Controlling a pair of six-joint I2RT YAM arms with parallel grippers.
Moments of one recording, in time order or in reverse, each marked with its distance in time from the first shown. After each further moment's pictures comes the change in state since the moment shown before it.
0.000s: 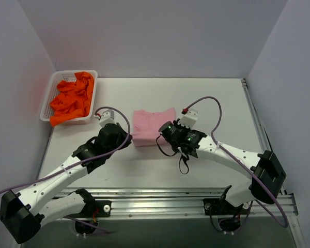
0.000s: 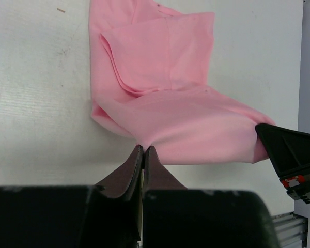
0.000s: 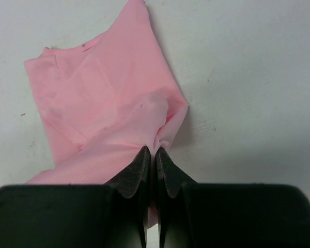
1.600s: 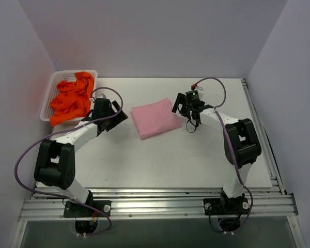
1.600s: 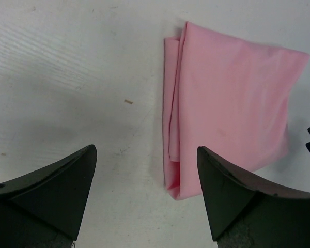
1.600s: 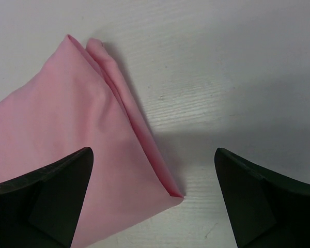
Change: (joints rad) left arm 0.505 0.626 0.223 0.235 0.363 0.151; right arm -0.577 0.478 0.214 0.436 -0.641 -0.499
